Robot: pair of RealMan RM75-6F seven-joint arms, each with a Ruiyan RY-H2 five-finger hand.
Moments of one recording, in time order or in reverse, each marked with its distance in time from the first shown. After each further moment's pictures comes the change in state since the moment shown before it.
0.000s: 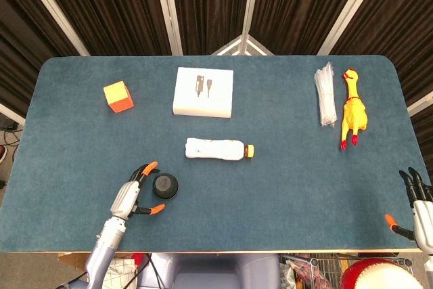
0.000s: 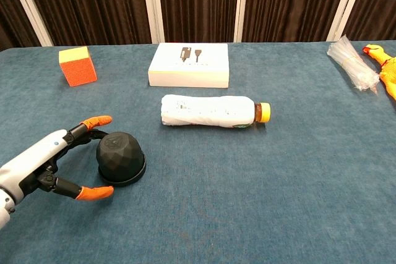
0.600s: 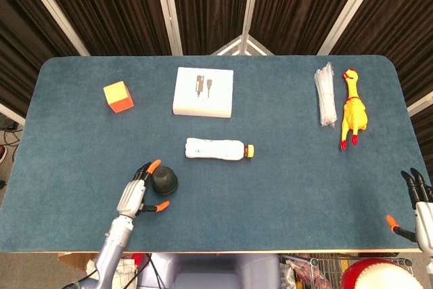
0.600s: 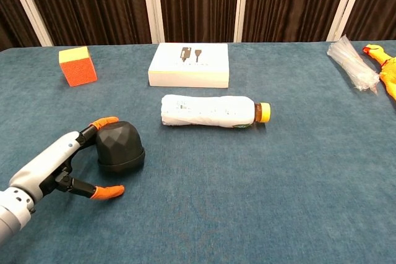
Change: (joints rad) left arm -0.015 -0.069 -0.025 0.031 -0.068 -0.029 0.104; right arm -0.012 0.021 -0.004 -0.031 -0.010 0.018 0.006
